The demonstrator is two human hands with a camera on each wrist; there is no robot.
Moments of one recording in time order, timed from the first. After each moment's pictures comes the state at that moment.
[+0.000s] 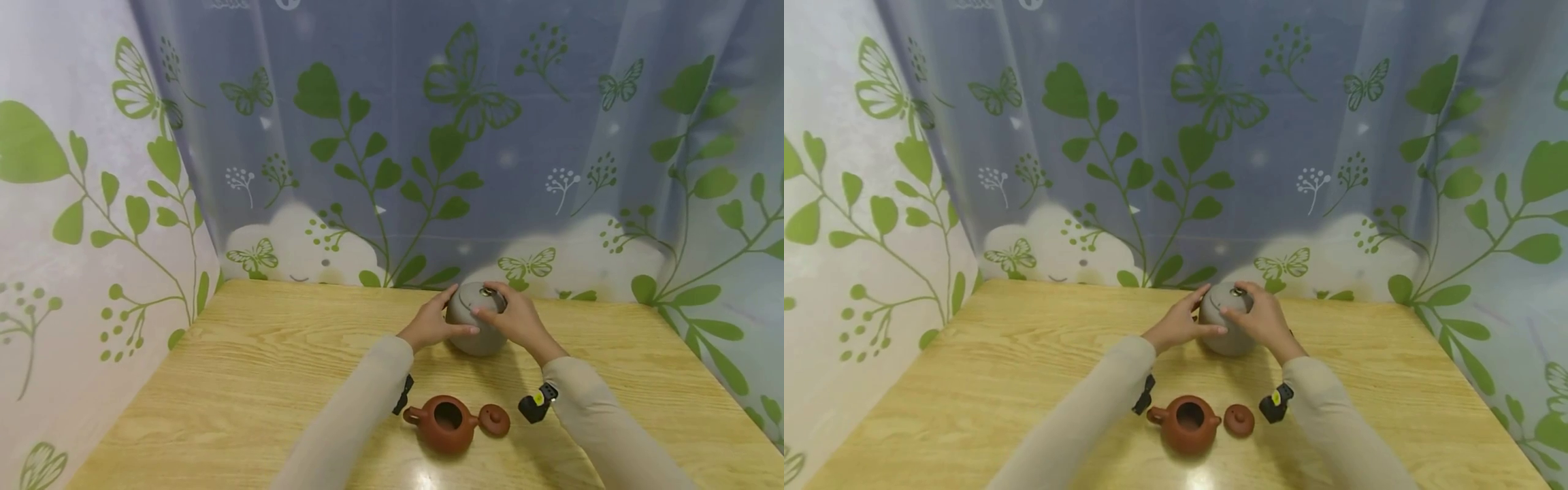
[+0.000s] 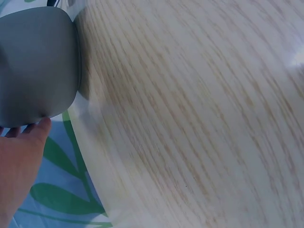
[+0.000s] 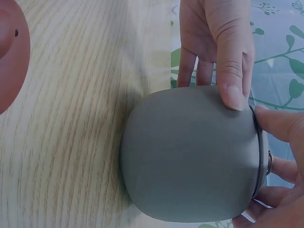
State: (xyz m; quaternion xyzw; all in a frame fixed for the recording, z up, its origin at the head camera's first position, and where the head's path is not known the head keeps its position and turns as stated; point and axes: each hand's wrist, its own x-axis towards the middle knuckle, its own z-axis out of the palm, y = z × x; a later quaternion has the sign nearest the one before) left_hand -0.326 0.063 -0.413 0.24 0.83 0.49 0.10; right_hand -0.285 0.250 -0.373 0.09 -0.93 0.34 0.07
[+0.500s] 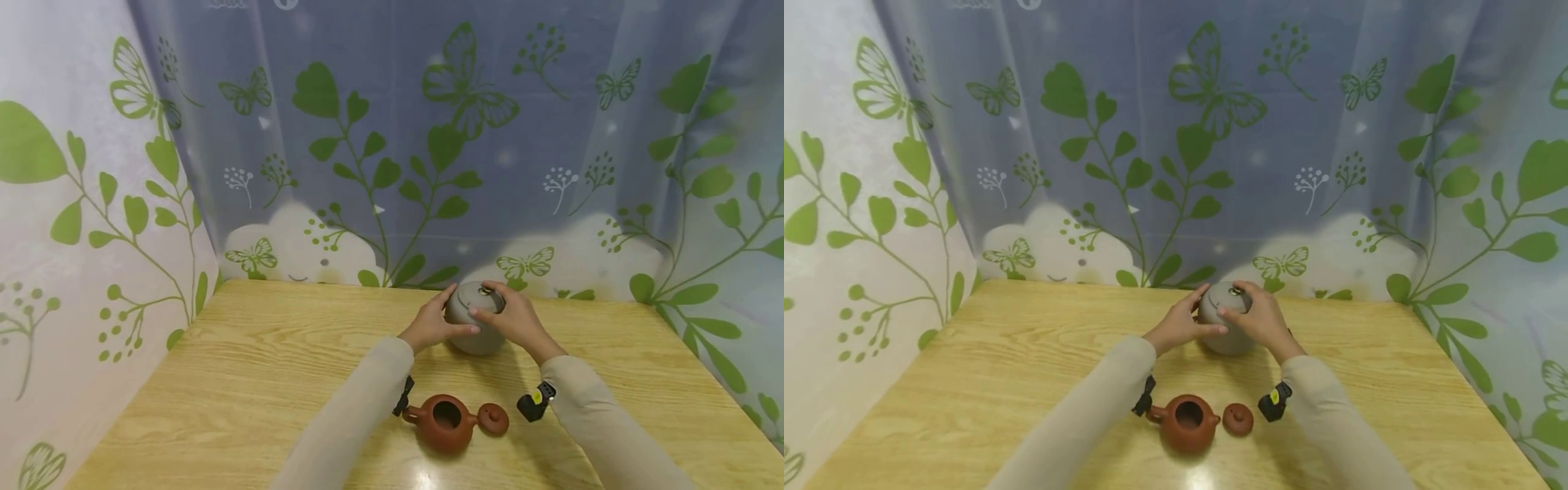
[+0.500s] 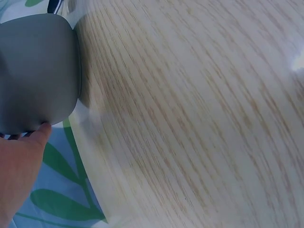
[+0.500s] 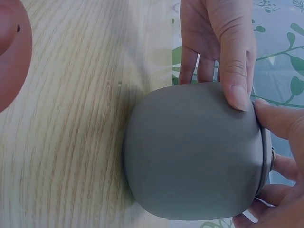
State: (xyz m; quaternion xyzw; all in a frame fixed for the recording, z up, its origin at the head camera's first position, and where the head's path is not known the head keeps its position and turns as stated) left_hand -0.325 0.068 -0.417 0.23 0.82 0.52 0.10; right_hand -0.285 0.251 -0.375 0.09 -0.93 0.35 0.06
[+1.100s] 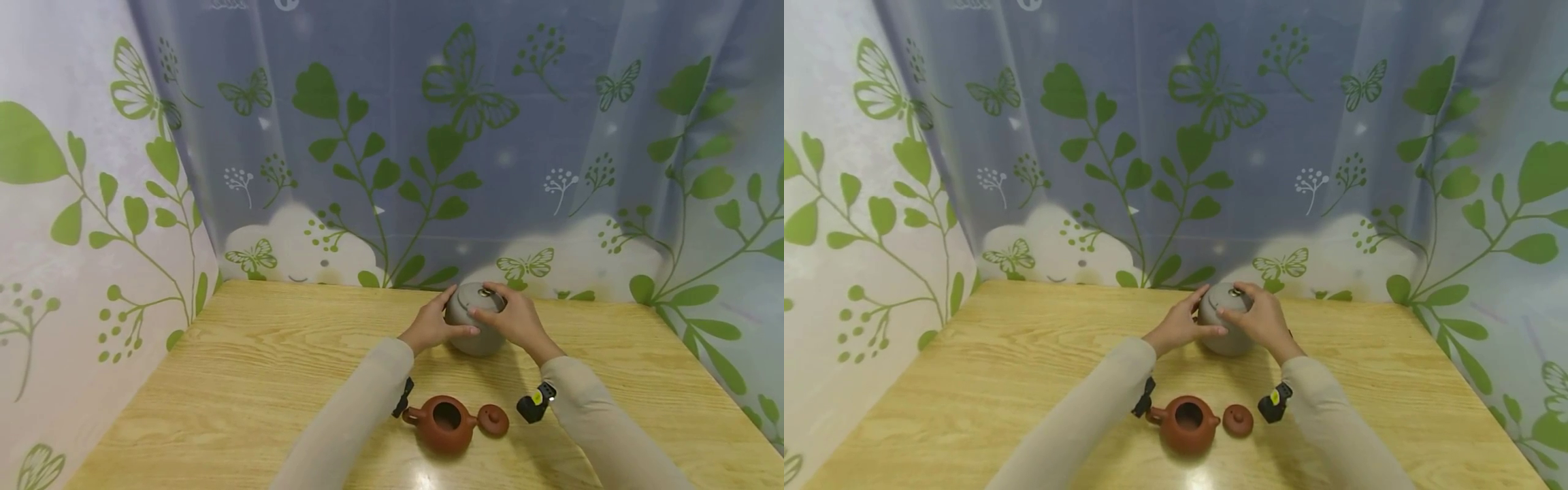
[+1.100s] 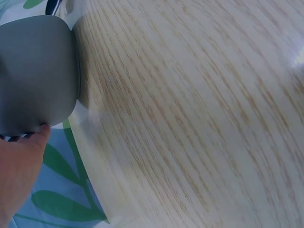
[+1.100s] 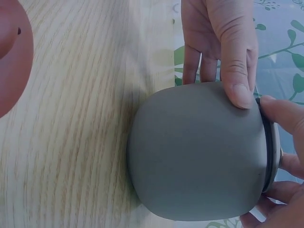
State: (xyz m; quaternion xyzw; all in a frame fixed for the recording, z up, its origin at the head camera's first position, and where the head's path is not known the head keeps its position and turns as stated) left_hand -0.323 0.067 -0.415 0.22 0.83 0.51 0.09; right_hand -0.286 0.250 -0.377 0.08 -0.92 0.36 0.09
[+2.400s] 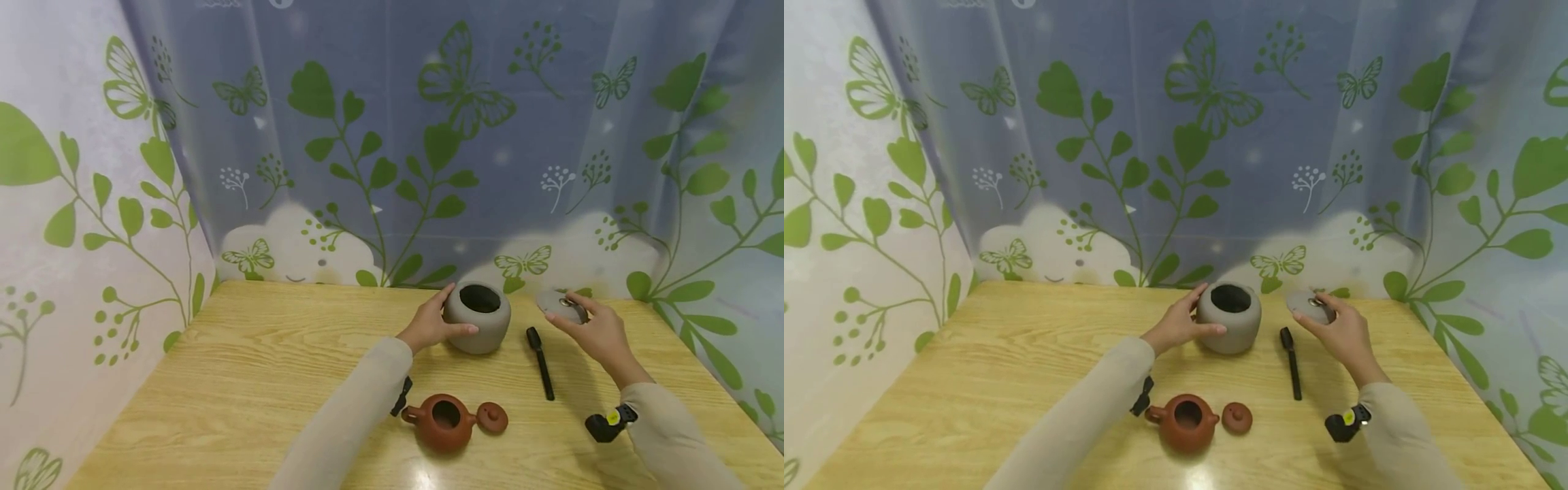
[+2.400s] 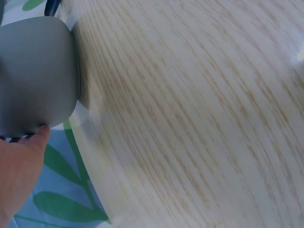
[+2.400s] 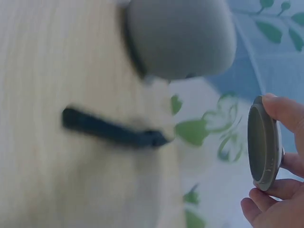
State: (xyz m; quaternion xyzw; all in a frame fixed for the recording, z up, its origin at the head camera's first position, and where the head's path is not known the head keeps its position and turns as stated) left_hand -0.320 0.066 -0.412 0.22 0.83 0.51 0.09; right_hand -0.239 0.354 -0.375 -0.03 -0.94 0.33 0.11
